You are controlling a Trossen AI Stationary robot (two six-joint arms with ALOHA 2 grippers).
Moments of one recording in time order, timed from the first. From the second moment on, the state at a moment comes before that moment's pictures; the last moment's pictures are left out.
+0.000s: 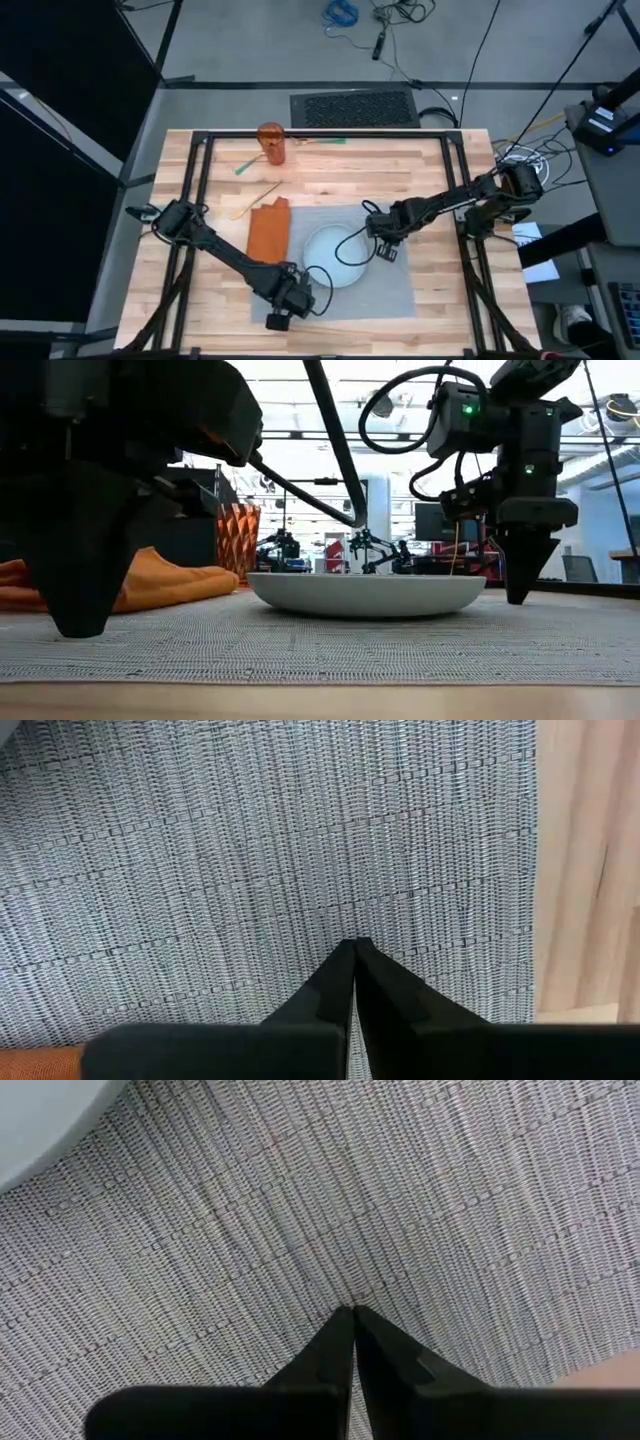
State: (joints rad) left arm -0.53 2.09 1.36 -0.79 0.08 -0.41; right arm 0.09 1.61 0.80 -0.68 0.07 0.52
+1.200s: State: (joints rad) left arm -0.53 2.00 1.36 -0.82 0.05 -0.51; right arm 0.11 1.42 0.80 -0.72 0.11 0.54
